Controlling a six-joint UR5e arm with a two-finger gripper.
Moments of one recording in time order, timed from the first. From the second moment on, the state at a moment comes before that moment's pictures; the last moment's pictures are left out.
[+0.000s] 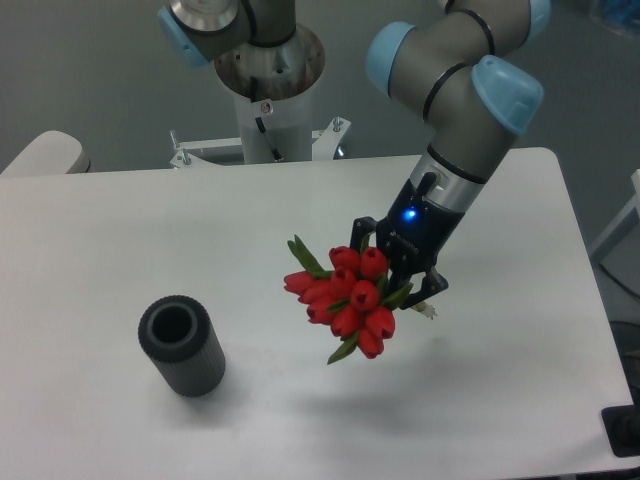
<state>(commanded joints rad) 2.65 -1.85 -1.56 -1.15 0.89 1.44</state>
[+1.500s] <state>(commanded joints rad) 2.44 -1.77 -1.59 -0.86 0.67 0.84</state>
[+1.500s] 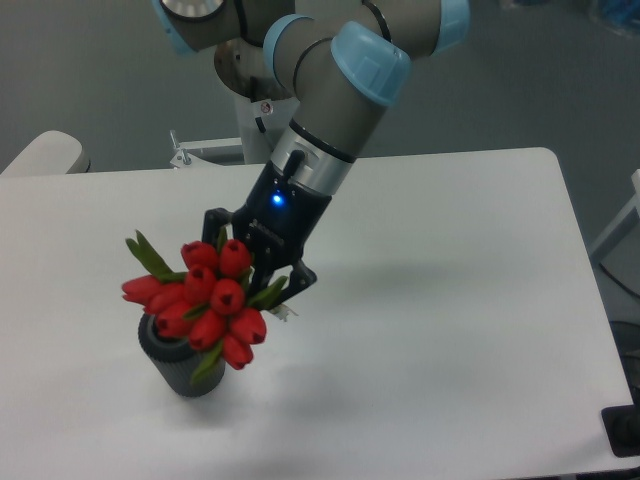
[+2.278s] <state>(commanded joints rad) 2.41 -1.73 -1.56 -0.86 0.52 0.83</state>
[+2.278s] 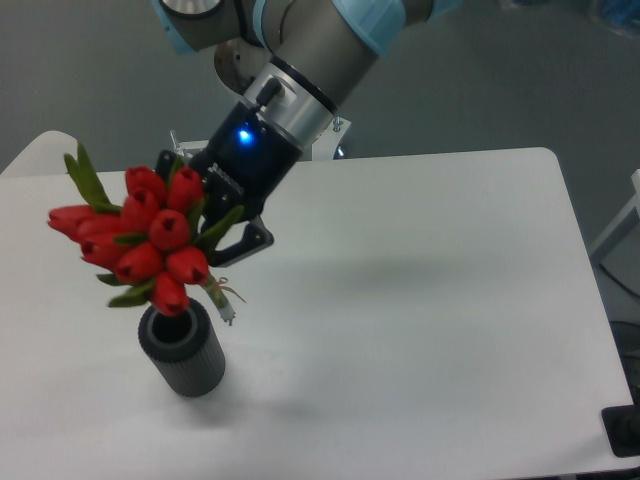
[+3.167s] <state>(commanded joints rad) 2.34 -1.74 -1.63 -0.77 0.51 0.84</state>
